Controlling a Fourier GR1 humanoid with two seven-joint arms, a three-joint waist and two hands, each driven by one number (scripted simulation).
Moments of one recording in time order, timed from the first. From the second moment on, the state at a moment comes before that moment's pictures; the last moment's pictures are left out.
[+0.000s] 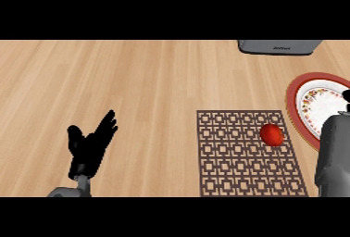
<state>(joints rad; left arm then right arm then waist) -0.02 0.11 -0.12 -1.42 0.12 0.06 0.22 -0.67 -0.12 -0.90 -1.04 2.16 -0.90 1.14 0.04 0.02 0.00</state>
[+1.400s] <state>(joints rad) 0.03 0.12 -0.09 -1.45 0.13 0.06 0.22 -0.63 -0.28 -0.94 -0.69 1.22 -1.32 0.61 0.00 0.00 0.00</state>
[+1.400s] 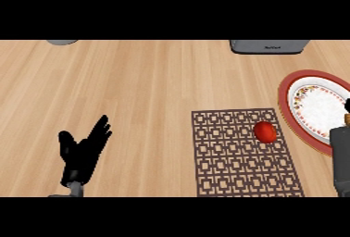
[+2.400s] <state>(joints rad) 0.03 0.11 -0.08 -1.44 0.11 0.05 0.20 -0.05 -0.01 -0.25 -1.35 0.90 -1.37 0.70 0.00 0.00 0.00</state>
